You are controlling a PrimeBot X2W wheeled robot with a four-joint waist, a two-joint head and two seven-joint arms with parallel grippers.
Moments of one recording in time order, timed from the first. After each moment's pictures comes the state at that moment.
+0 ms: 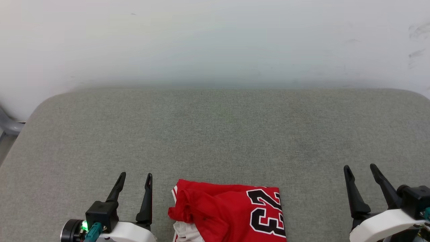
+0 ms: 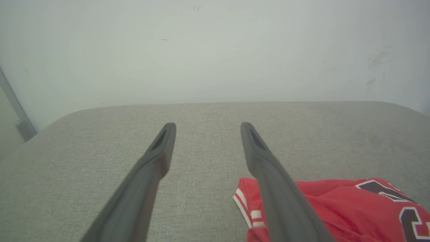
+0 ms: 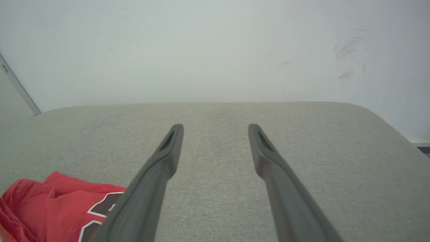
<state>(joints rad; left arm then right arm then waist) 0.01 0.17 -0.15 0.15 -0.22 0.01 -0.26 0.07 -0.10 -0.07 -0.05 0.20 0.13 0.01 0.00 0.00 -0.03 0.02</state>
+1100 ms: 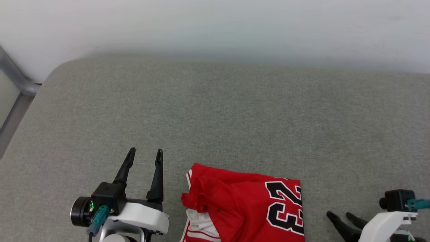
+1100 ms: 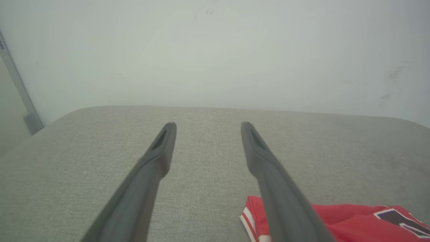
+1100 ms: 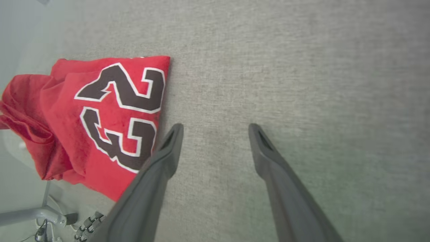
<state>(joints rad) -0.05 0.12 -0.17 0.09 -0.21 0.01 -0.26 0.10 -0.23 -0.03 0.05 0.59 0.13 0.51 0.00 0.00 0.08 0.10</state>
